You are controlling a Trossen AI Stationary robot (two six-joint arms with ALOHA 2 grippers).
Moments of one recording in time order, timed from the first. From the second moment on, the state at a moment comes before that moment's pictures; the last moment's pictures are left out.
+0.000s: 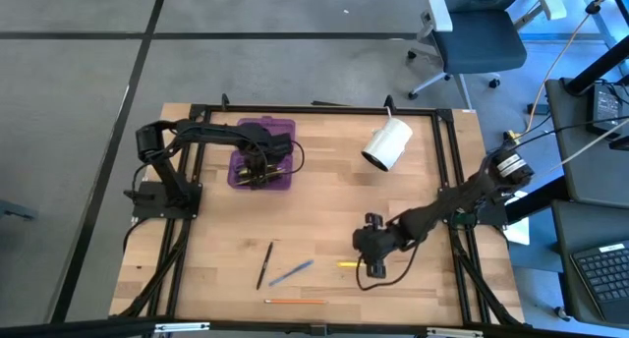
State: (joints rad) left arm 0.37 1.71 1.07 -1.03 -0.14 0.07; right arm 0.50 1.66 0.91 -0.34 0.11 0.54
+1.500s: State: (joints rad) left arm 0.37 1.49 1.07 -1.04 -0.14 0.02; right arm 0.57 1.82 0.91 -0.20 0.22 0.43
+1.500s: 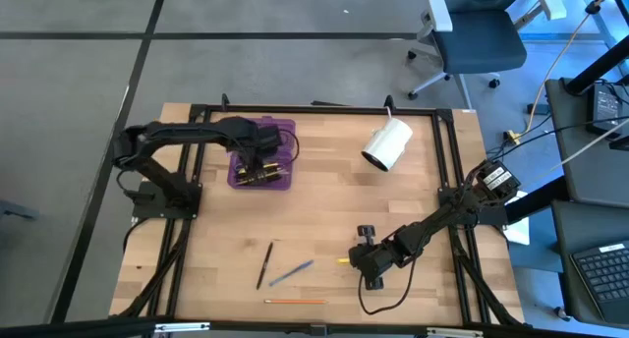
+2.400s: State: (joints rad) left arm 0.35 1.17 0.36 0.90 0.45 -0.08; right arm 0.54 1.47 0.91 0.02 0.79 0.06
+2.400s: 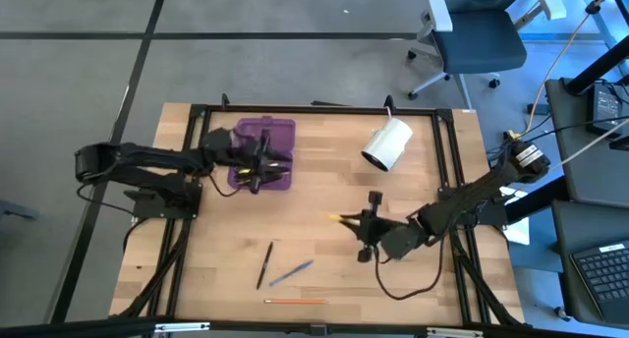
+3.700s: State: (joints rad) left arm 0.07 1.49 0.46 1.31 0.36 -0.01; right arm 0.27 1.59 0.91 0.58 0.49 -0.21
